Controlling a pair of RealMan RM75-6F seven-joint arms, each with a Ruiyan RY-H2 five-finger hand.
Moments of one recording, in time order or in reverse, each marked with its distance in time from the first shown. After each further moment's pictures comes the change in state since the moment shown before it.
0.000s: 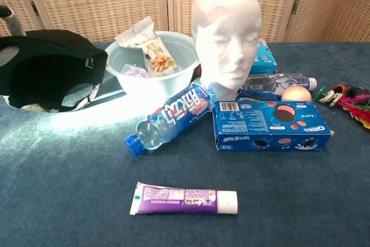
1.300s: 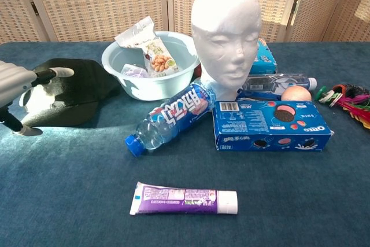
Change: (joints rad) left arm 0.011 -0.034 0.000 -0.217 -0.237 -0.348 0.431; right arm -0.004 -0.017 -0.003 0.029 0.020 -0.009 0.023
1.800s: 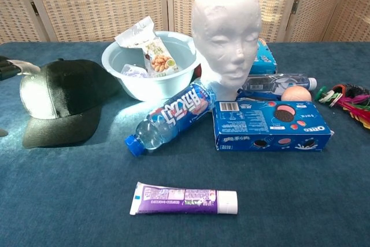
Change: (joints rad) left arm 0.079 0.128 -0.011 -0.238 -0.125 0.041 0.126; right arm 0.007 0.000 0.001 -0.002 0.004 -0.012 -0.002
